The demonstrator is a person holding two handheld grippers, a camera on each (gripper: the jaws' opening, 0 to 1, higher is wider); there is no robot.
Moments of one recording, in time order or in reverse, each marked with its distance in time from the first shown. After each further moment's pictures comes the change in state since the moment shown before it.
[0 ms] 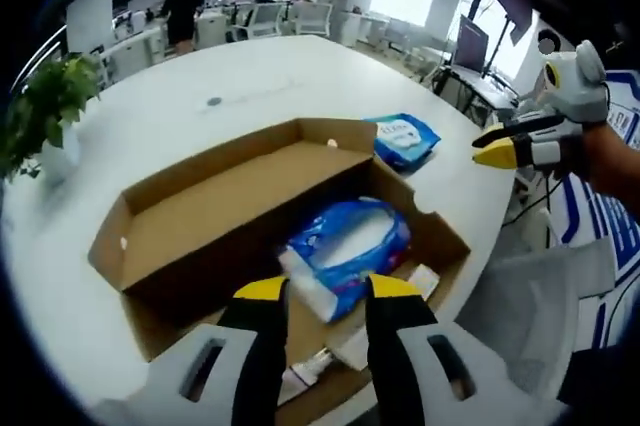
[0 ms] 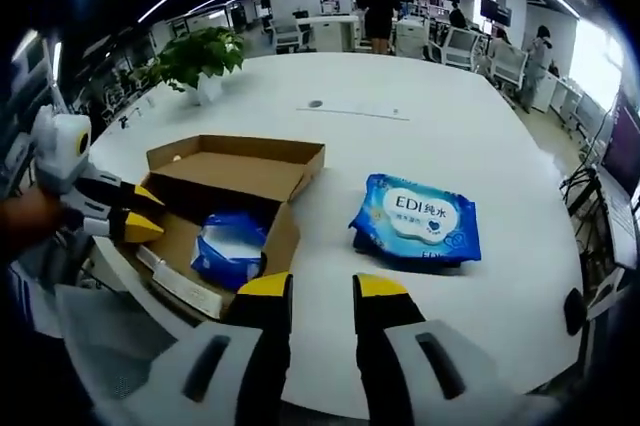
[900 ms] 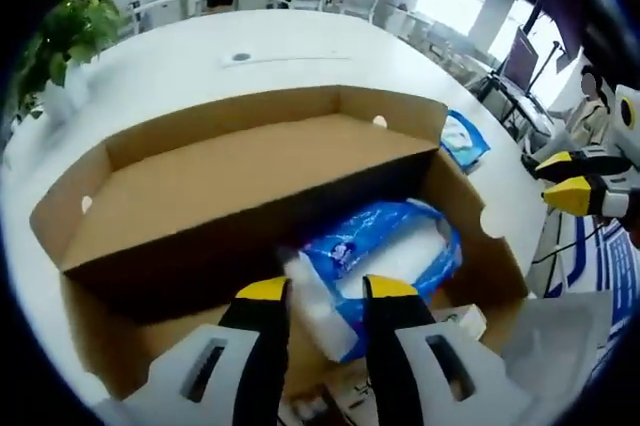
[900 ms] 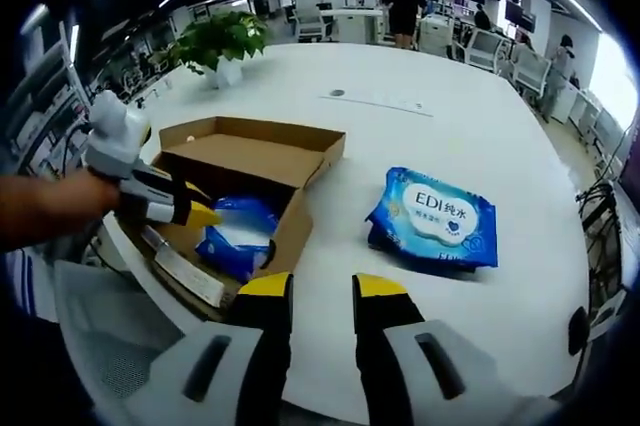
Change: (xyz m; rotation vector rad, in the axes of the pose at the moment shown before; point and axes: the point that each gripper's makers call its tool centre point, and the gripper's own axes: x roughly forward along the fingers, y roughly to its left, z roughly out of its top) left arm 0.068 0.019 -0.012 -0.186 0.040 0.084; right arm 0.011 0.004 -0.011 -0.066 0.033 0.069
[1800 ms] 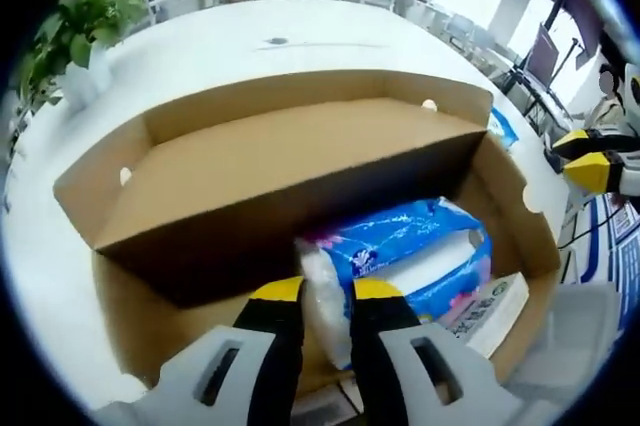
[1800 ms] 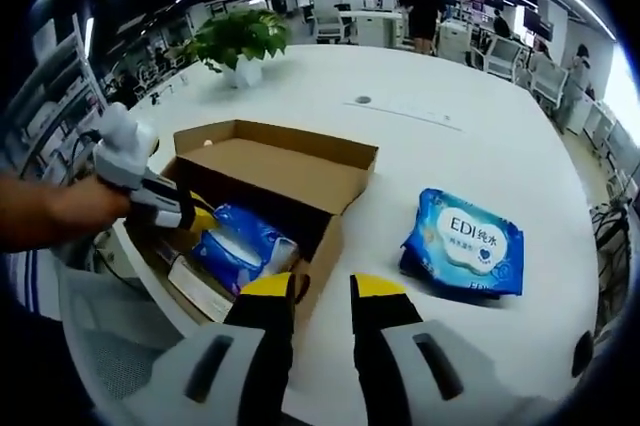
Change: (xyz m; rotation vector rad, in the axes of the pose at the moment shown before) left arm -0.019 0.058 -0.024 -0.022 0.054 0.076; right arm 0.029 0.041 0.025 -0.043 0.001 0.067
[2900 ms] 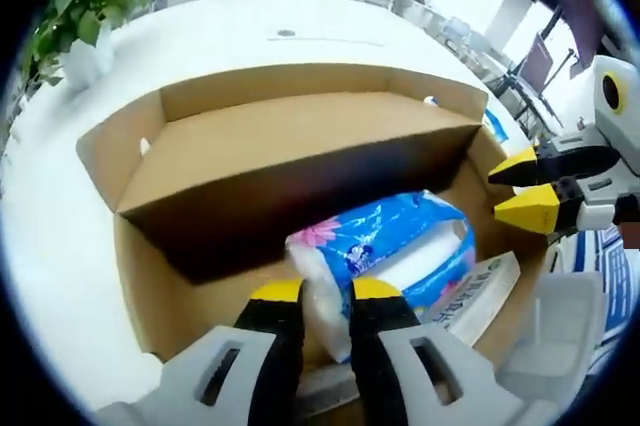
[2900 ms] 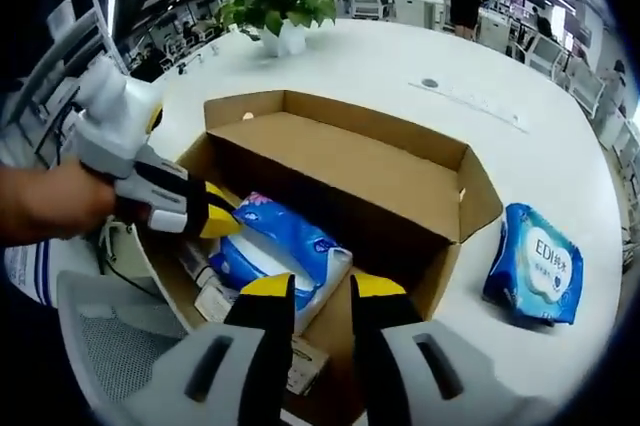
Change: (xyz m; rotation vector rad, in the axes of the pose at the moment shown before) left arm -0.013 0.004 -0.014 -0.028 0.019 -0.064; right arm 0.062 0.066 -0.002 -0.075 0.102 0.109
